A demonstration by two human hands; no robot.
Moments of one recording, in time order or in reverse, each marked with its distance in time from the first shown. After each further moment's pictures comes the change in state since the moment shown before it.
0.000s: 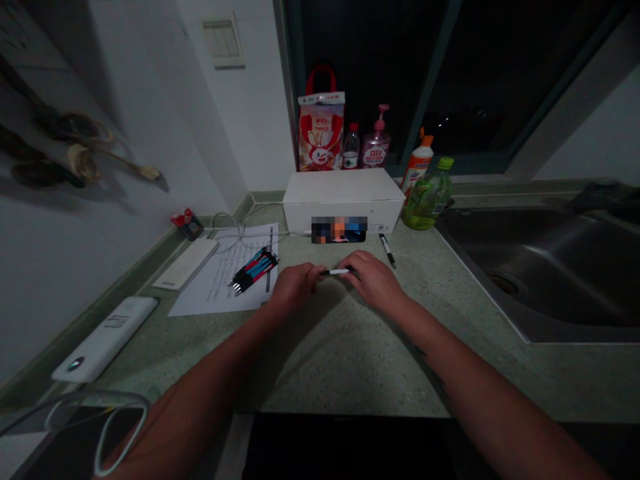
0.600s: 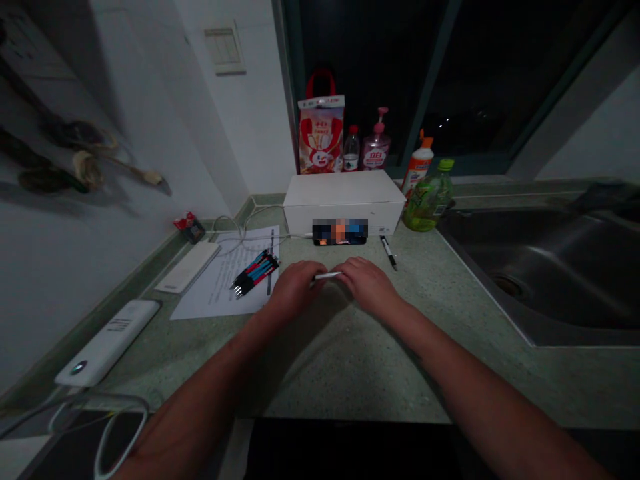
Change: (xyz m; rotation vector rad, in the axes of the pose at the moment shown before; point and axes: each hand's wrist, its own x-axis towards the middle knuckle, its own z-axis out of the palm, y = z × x) left_hand -0.006 0.002 -0.007 0.317 0.075 0.315; right_hand 0.006 -0.007 0.010 -0.125 -0.105 0.015
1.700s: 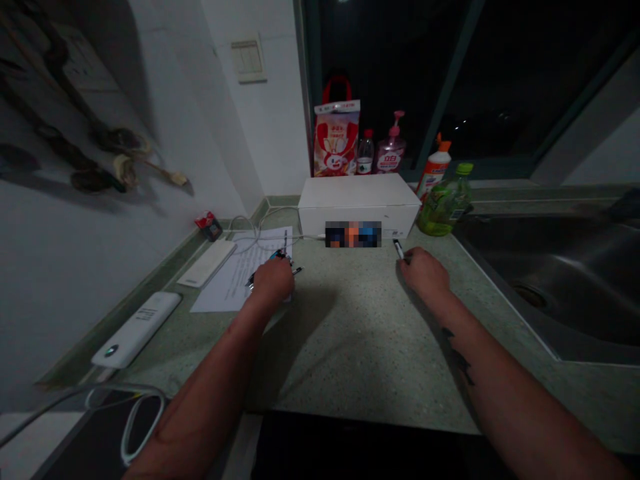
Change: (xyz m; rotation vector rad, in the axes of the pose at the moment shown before) left_hand 0.003 -0.047 -0.029 0.464 -0.256 -0.493; right_hand -0.007 0.077 -0.020 -0.173 0.024 0.824
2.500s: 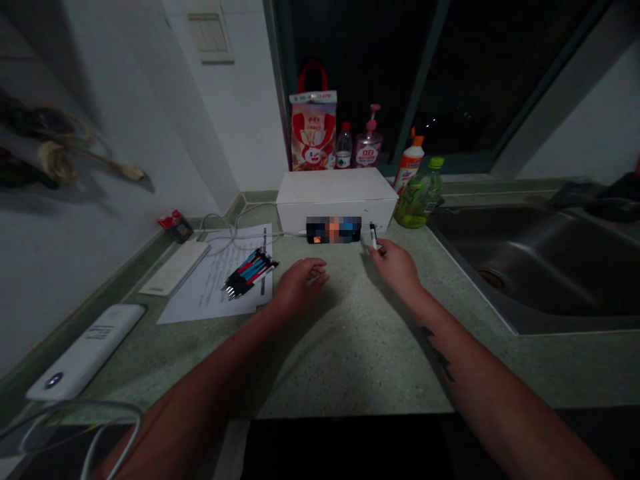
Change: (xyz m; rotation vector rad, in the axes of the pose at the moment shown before) left_hand -0.005 0.058 0.047 -0.975 0.247 0.501; right_hand -0.012 -0.016 0.004 0.362 0.072 -0.124
